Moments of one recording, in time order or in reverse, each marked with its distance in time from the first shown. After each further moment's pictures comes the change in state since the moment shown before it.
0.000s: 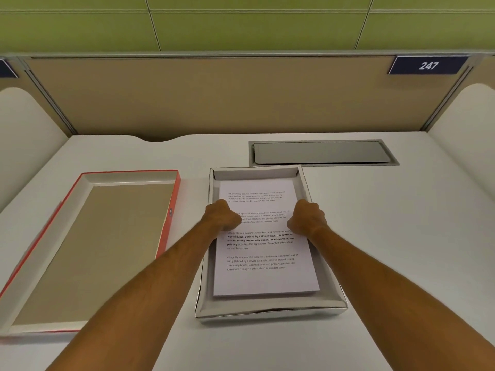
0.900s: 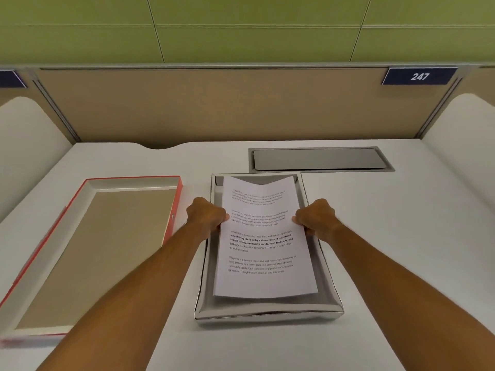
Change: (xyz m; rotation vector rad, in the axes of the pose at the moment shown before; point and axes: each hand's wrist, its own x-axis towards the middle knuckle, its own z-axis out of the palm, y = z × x) left_hand 0.007 -0.020 -0.017 -0.509 0.230 -0.116; right_hand 0.004 0.018 -0.019 0.655 -0.011 0.192
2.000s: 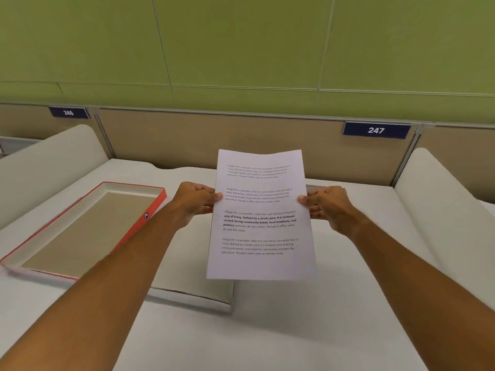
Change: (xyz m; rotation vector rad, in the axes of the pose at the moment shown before) left_hand -0.166 0.112 0.068 -0.449 -0.031 0.252; right_hand 0.019 0.015 -0.252 0.365 -0.375 -0.433
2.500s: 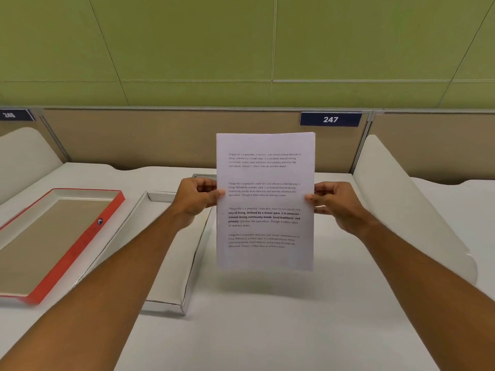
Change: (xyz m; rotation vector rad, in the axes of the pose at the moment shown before) left_hand 0.003 0.000 0.122 -0.004 -0.117 0.208; right_hand -0.020 0.022 -0.130 0.013 0.024 -0.156
